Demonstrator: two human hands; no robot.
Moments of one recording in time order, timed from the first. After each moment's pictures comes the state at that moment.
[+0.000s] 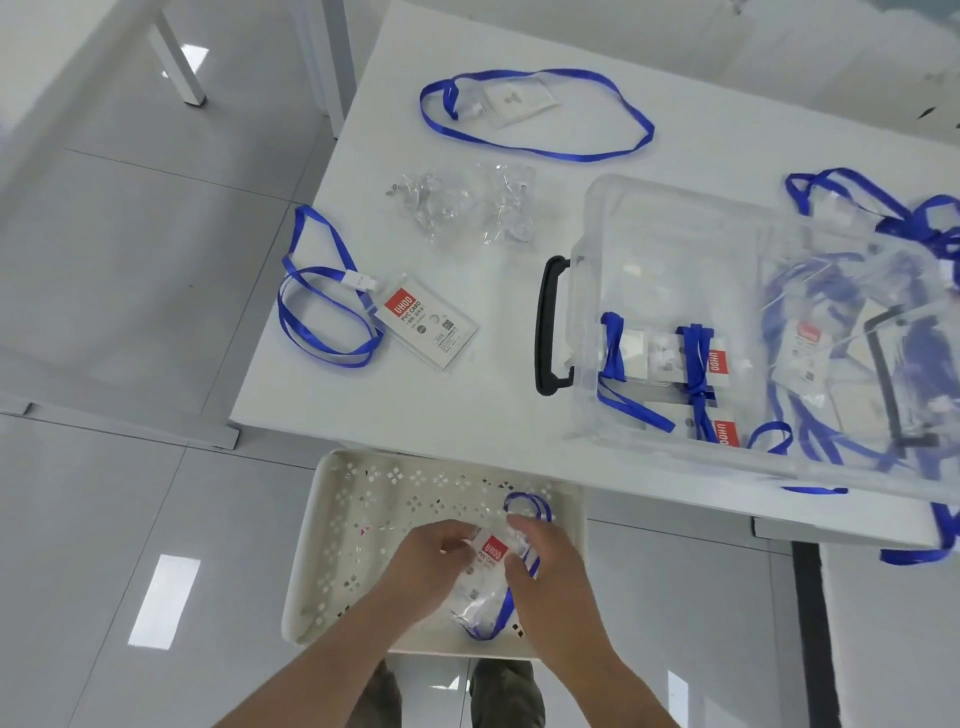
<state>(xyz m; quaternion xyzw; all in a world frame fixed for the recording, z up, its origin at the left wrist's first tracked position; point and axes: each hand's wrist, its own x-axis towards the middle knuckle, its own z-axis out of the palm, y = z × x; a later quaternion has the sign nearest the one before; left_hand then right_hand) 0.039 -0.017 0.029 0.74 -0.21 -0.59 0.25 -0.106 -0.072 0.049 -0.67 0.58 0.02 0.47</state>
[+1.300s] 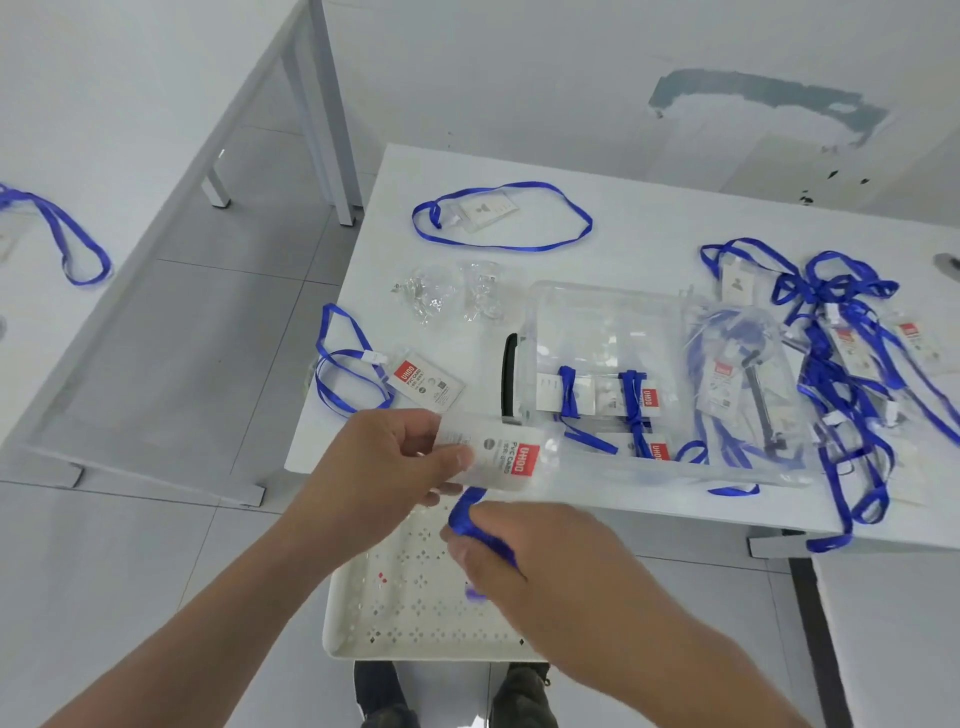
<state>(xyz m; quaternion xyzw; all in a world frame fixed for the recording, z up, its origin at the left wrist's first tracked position) 0.100 -0.045 0.289 0.72 -0.32 -0.49 0.37 -0.063 -0.084 0.315 -0.86 0.35 0.06 0.36</state>
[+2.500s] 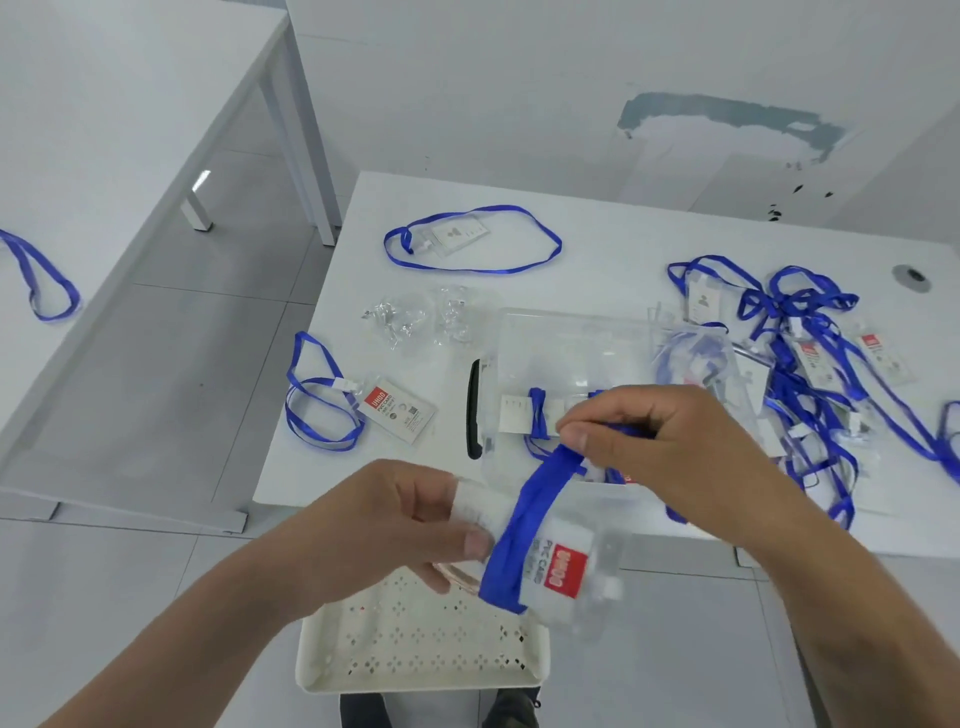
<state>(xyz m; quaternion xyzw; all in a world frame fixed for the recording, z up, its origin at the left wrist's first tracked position) 0.086 -0.058 0.312 0.57 -0.35 -0.68 0.30 -0.111 -0.185 0.355 -0.72 0.44 -0.13 0.53</state>
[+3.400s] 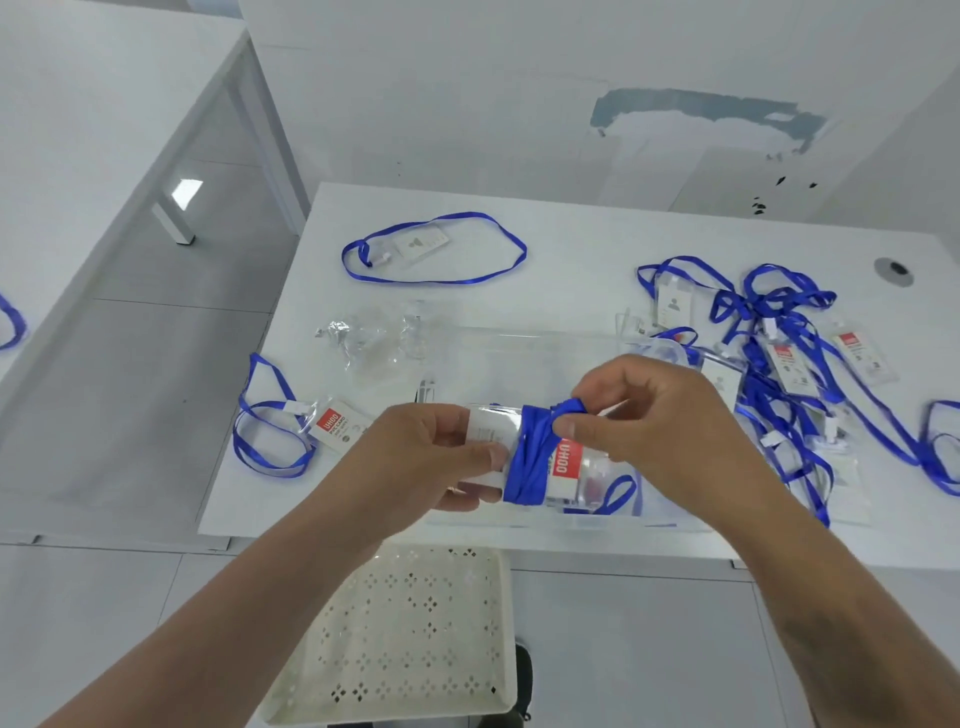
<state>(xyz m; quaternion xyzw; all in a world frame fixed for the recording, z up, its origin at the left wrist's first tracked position) 0.033 -0.145 0.323 0.68 -0.30 -0.58 0.34 -0.148 -0.250 0.332 -0.71 0.51 -0.14 0.47</state>
